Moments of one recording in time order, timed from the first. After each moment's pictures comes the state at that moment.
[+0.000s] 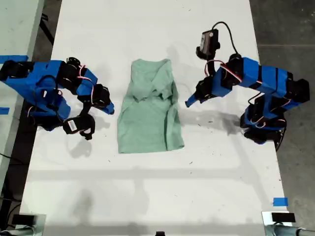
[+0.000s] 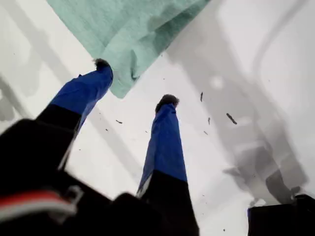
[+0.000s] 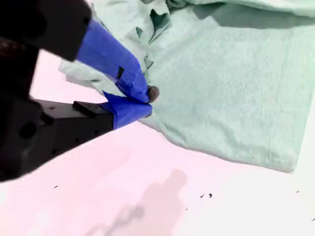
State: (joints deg) arm 0 -6.2 111.4 101.5 84.6 -5.4; arm 1 14.7 110.6 93.1 86.4 -33.6
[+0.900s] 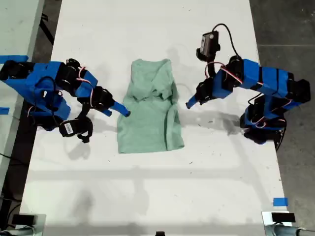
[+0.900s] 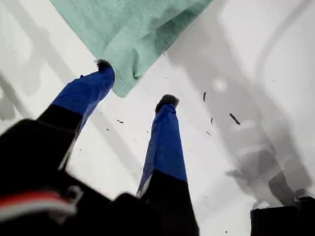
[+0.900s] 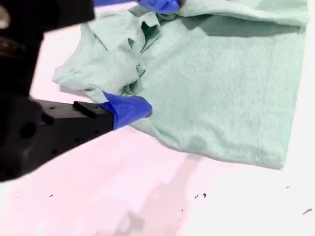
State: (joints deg) arm 0 -3.8 109.6 99.6 84.5 -4.6; arm 1 13.6 111.7 95.4 85.2 -32.4
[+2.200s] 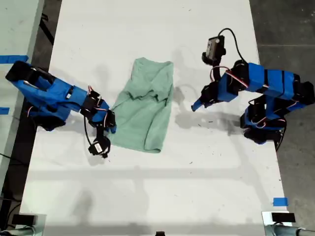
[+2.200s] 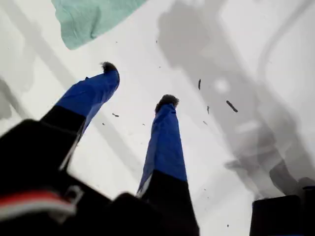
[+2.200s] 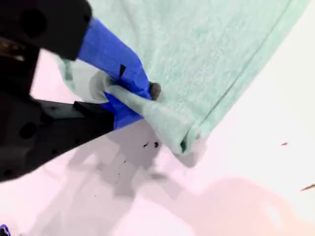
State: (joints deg) arm 0 -0.2 99.4 129.0 55.5 -20.5; arm 1 12.6 119.2 105.2 83.0 -29.8
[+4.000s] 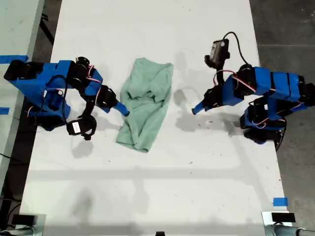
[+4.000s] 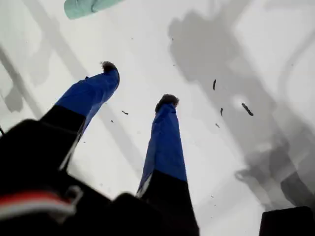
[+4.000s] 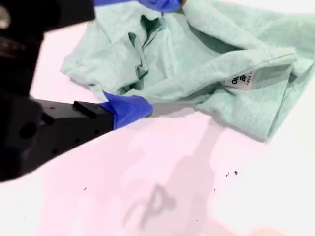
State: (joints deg) arm 0 -7.0 102.0 91.1 95.4 1.7; arm 1 8.8 125.9 111.0 79.3 -27.4
